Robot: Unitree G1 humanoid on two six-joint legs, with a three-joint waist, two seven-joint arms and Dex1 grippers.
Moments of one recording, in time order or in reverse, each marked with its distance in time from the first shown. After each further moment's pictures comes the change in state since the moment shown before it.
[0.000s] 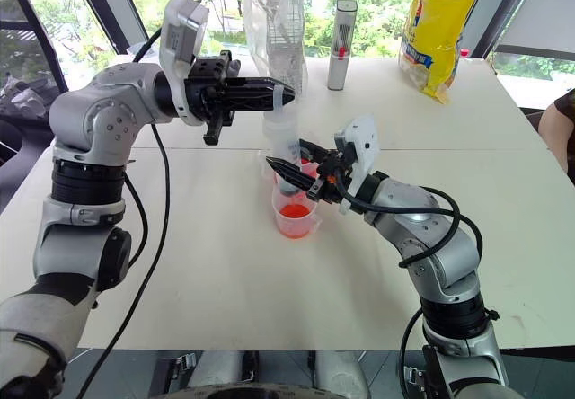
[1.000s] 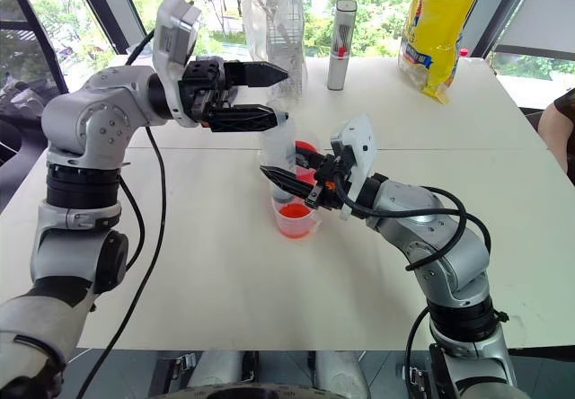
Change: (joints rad) left arm 0.014 0.036 0.021 -0.022 -0.004 0.009 0.012; right arm -0.001 -0.037 0.001 -0.053 0.058 0.052 -0.003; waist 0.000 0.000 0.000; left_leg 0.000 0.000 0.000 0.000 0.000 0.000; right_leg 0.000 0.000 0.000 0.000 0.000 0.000
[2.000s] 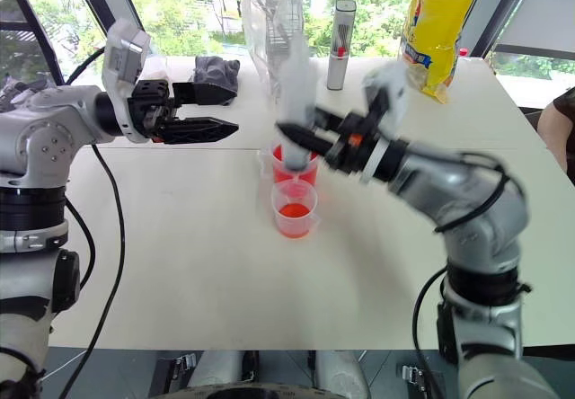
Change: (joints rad) left arm 0.151 0.206 0.067 -0.083 -0.081 0.077 0.038; right arm -0.273 -0.101 -0.208 0.131 0.299 0.237 -0.111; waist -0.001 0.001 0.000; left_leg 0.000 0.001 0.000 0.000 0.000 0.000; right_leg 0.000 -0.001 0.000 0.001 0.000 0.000
